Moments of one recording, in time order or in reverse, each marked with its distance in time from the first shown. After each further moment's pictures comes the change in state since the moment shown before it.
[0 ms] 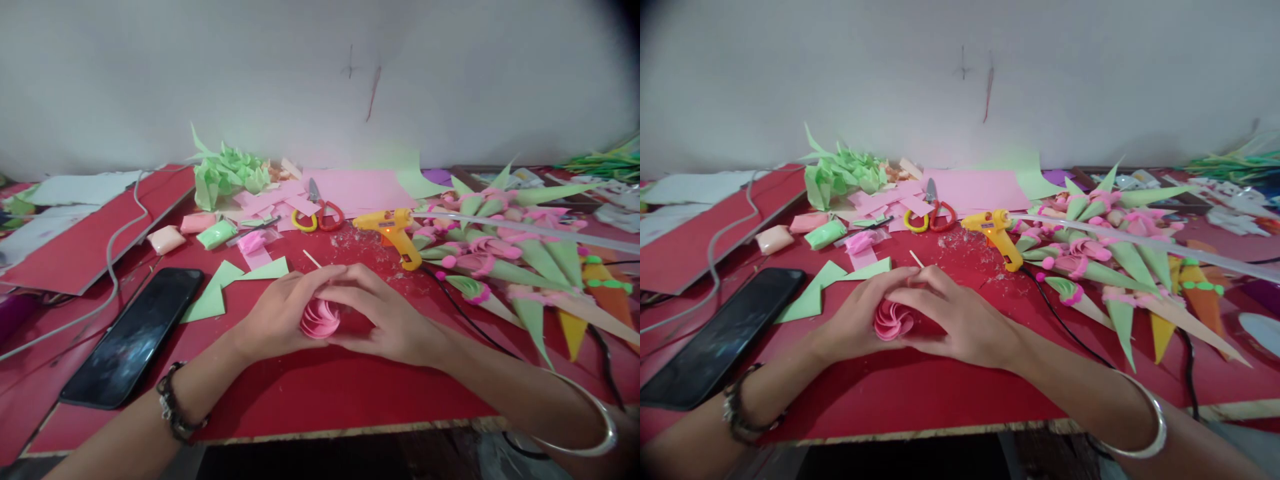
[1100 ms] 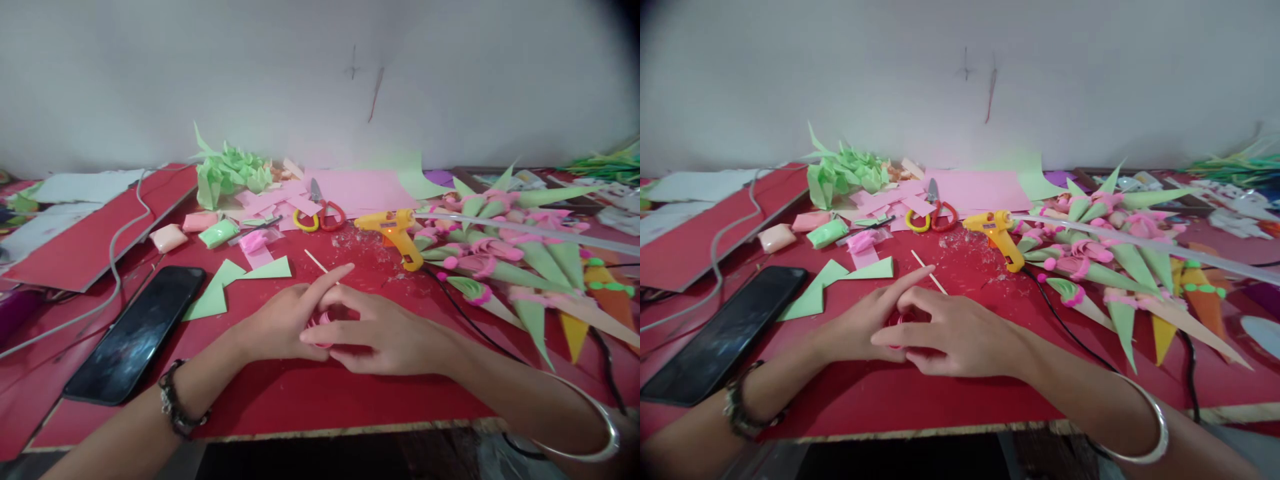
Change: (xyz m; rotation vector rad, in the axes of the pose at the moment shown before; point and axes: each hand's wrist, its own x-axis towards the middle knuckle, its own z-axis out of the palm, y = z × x) left_hand 0.001 0.003 -0.002 -0.364 -0.351 -0.253; right_hand 0.004 -0.007 -0.004 0.074 -0.277 -0.057
